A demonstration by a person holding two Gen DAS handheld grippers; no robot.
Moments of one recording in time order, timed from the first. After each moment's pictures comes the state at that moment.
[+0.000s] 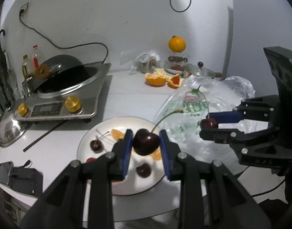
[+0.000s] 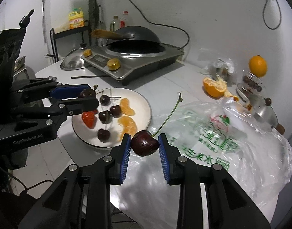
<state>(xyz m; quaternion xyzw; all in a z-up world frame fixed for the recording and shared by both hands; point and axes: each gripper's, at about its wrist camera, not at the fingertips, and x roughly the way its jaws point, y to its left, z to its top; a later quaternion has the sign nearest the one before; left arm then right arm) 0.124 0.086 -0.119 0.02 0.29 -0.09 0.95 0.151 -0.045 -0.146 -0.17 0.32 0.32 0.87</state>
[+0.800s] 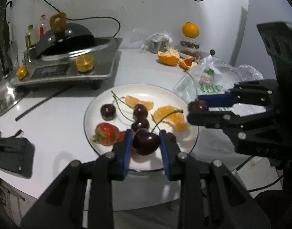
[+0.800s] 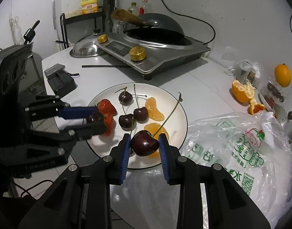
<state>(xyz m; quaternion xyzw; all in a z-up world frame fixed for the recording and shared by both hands) 0.123 0.127 -0.178 -0.04 0.34 -0.09 0.93 0.165 0.022 -0.172 -0.20 0.35 0.35 0.85</state>
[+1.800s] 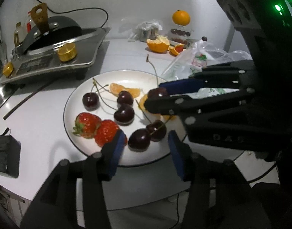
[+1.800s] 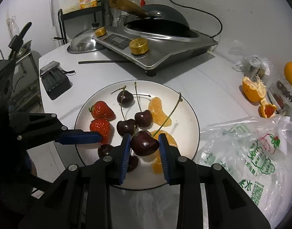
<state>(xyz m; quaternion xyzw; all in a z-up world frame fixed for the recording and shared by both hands) 0.130 0.110 -0.193 -0.02 0.37 -0.12 0.92 0.192 0.047 -0.193 -0.20 0.37 0.36 0.83</state>
